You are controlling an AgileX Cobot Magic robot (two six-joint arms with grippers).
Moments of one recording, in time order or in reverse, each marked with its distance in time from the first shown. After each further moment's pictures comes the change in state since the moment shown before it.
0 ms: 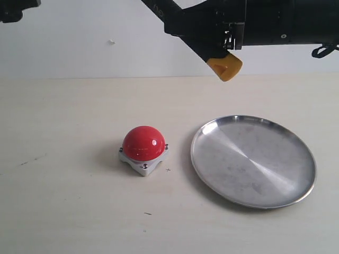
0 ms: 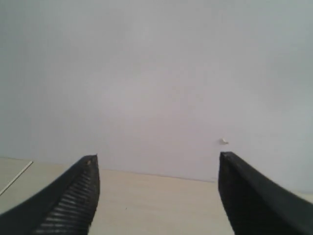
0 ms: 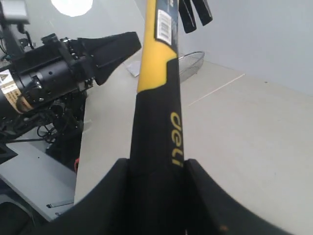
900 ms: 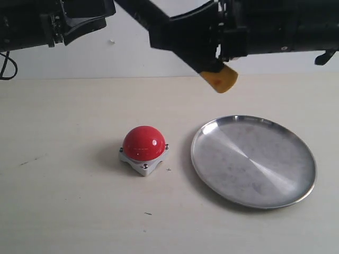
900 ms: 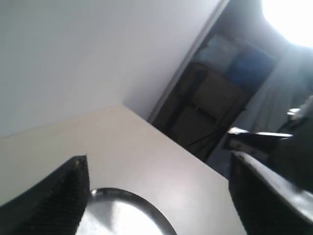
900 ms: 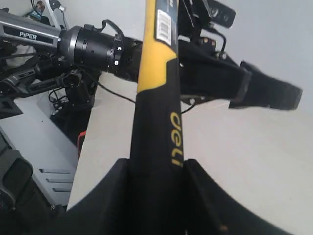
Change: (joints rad) left arm 0.596 0.415 -0.184 -0.340 -2.010 0.313; right arm 0.075 -0.077 0.079 -0.009 0.023 -0.215
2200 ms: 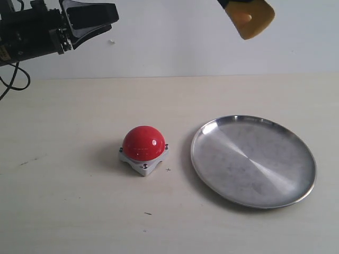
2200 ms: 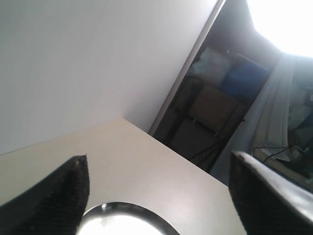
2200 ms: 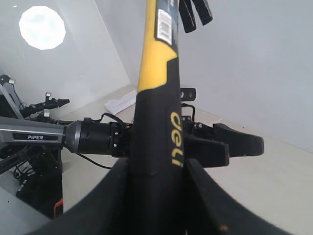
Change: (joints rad) left arm 0.000 0.096 -0.001 -0.101 -0.066 0.147; right arm 0.008 -0.281 0.010 0.025 -0.274 0.380
